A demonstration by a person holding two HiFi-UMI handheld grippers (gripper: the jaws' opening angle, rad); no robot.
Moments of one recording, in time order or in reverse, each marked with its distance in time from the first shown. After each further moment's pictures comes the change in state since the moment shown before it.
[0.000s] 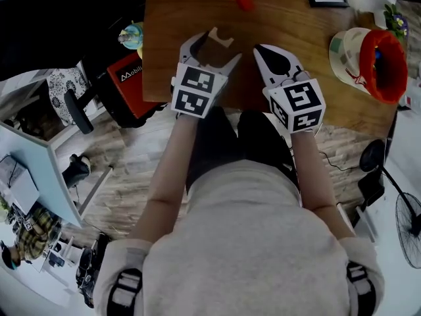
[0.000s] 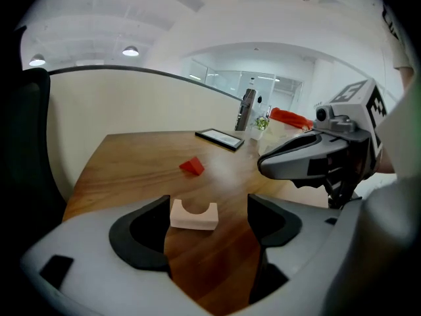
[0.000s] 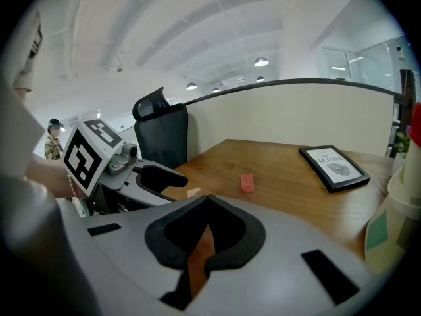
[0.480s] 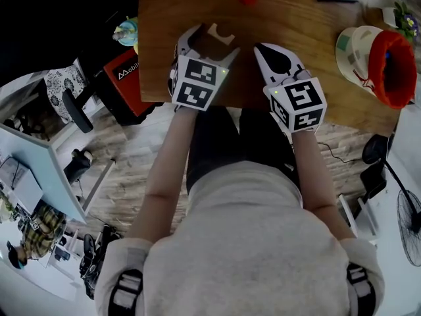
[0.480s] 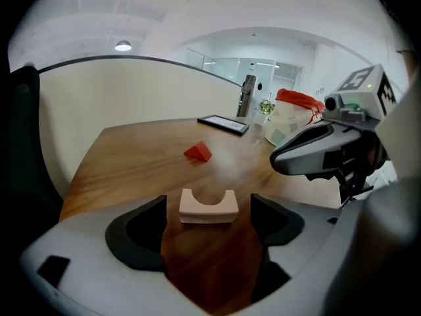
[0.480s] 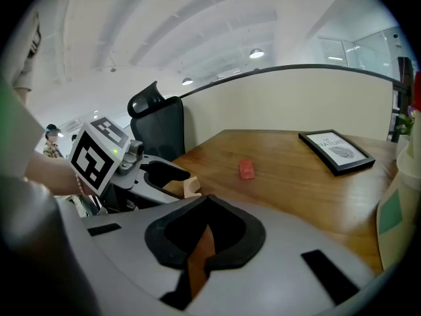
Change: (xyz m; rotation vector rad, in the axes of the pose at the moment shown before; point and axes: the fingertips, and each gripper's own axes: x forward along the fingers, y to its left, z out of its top) left arm 0.026 0.019 -0.022 0.046 0.092 0.026; right arm 0.017 -0.007 -0.024 0.051 0.044 0.008
